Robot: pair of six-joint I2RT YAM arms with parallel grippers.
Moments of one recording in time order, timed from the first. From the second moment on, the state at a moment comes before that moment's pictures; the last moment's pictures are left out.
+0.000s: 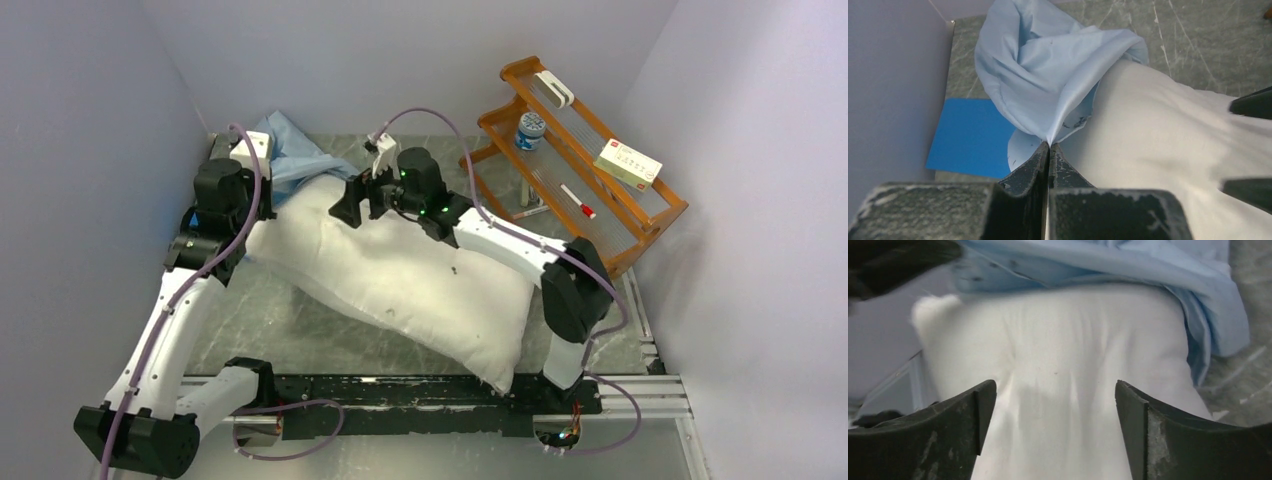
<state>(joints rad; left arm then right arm) -0.18 1.00 1.08 -0.44 -0.17 0.06 0.79 1.83 1.42 0.18 -0.31 0.31</state>
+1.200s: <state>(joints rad) -0.17 0.93 0.99 -0.41 -0.18 -0.02 0.96 1.98 1.57 -0.06 -0.71 -0.18</state>
